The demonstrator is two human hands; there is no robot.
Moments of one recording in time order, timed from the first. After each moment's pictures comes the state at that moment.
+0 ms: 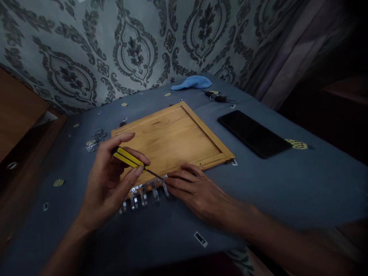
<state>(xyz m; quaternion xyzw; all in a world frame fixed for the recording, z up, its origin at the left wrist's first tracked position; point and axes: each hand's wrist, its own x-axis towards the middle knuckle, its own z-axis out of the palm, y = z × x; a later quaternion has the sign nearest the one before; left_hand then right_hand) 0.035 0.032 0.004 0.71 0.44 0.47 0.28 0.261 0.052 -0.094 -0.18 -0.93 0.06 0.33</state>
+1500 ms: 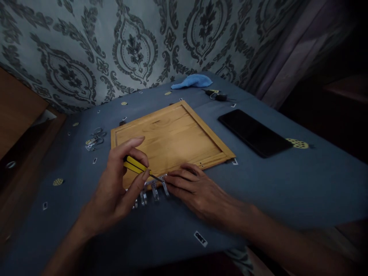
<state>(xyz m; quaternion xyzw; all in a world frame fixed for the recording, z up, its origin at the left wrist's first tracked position) 0.032 0.028 -0.001 0.79 0.43 0.39 0.20 0.261 0.052 -0.095 -0.19 -0.93 0.06 0.32</state>
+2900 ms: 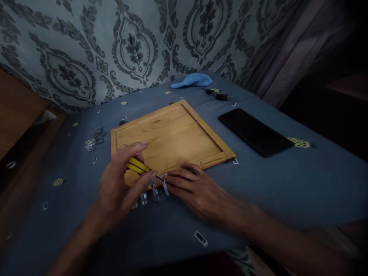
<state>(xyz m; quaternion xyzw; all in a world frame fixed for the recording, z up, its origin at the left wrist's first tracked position) 0.034 0.035 -0.014 0.80 0.40 0.43 0.12 0.261 0.052 -0.098 -0.19 -0.93 0.05 0.32</state>
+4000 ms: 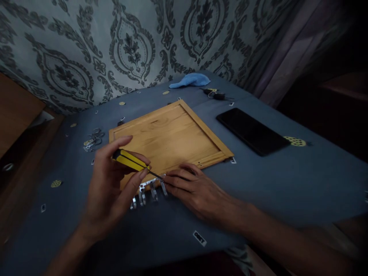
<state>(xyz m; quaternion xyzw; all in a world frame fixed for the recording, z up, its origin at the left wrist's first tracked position) 0.047 0.022 0.000 0.69 0.48 0.48 0.23 0.262 0.051 -0.097 -0.19 -0.93 0.07 0.30</state>
